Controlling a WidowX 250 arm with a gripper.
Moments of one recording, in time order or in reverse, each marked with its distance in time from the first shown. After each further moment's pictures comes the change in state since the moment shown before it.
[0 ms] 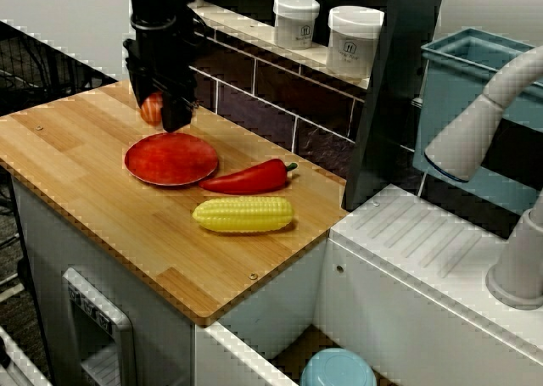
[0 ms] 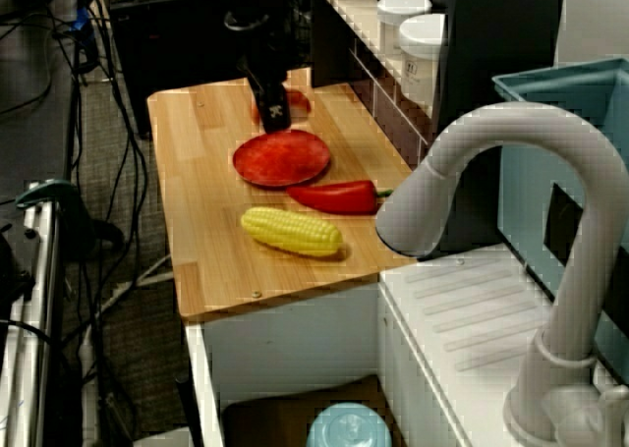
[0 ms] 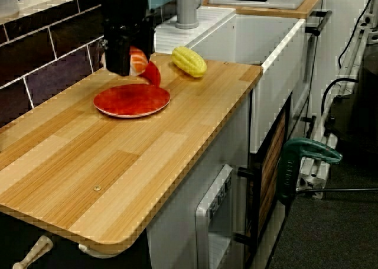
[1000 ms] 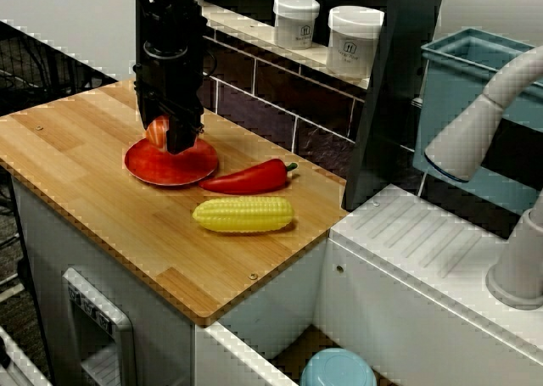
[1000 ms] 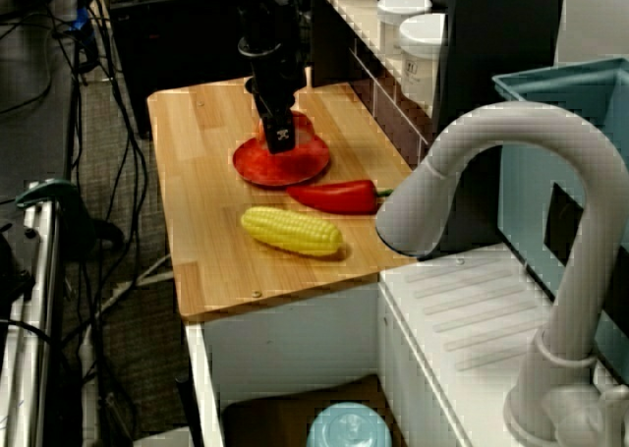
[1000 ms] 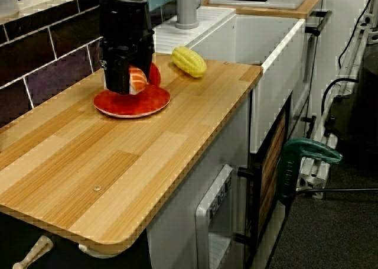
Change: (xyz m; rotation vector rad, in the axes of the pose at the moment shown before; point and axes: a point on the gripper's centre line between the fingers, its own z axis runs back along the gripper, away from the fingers) arm -0.003 0.001 -0.024 0.012 0.051 -0.002
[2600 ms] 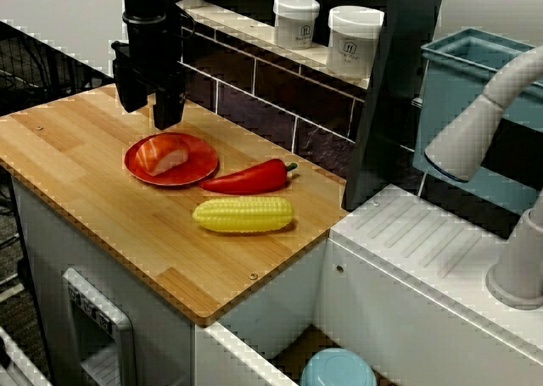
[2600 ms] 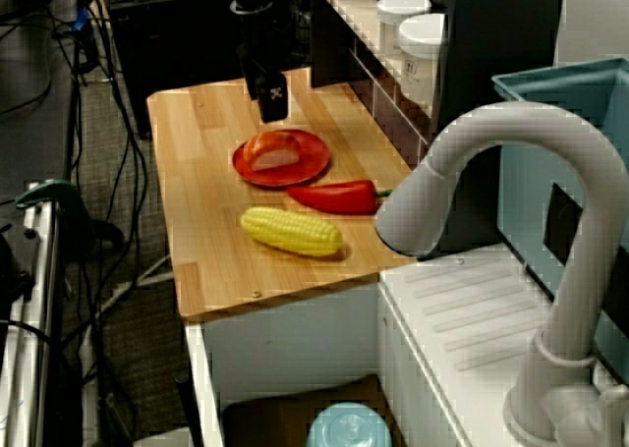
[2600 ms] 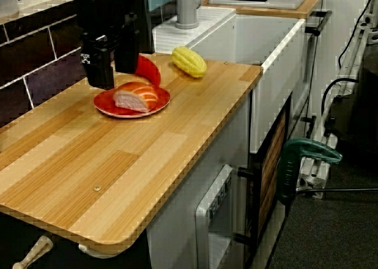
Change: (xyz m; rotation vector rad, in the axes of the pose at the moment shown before) arm 0.000 0.034 0.020 -0.079 0.042 0.093
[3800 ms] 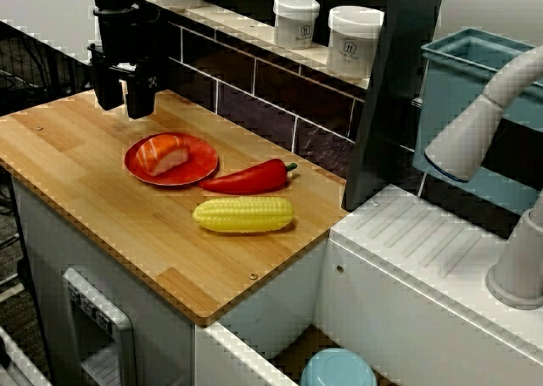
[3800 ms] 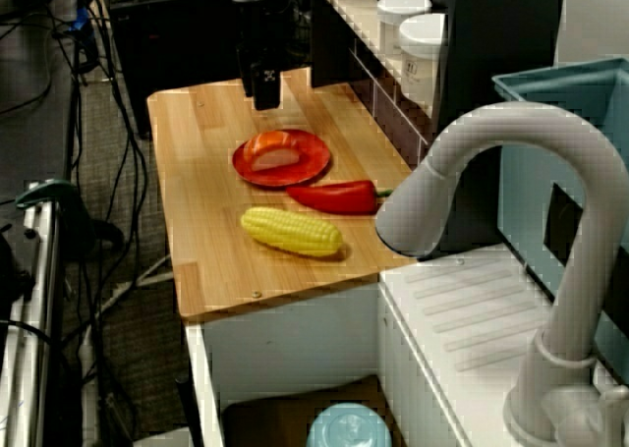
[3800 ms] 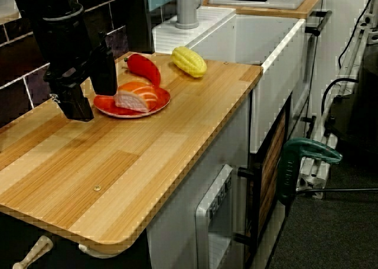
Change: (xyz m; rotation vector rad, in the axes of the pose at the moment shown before) arm 0.002 0.040 -0.017 -0.173 0.110 -0.004
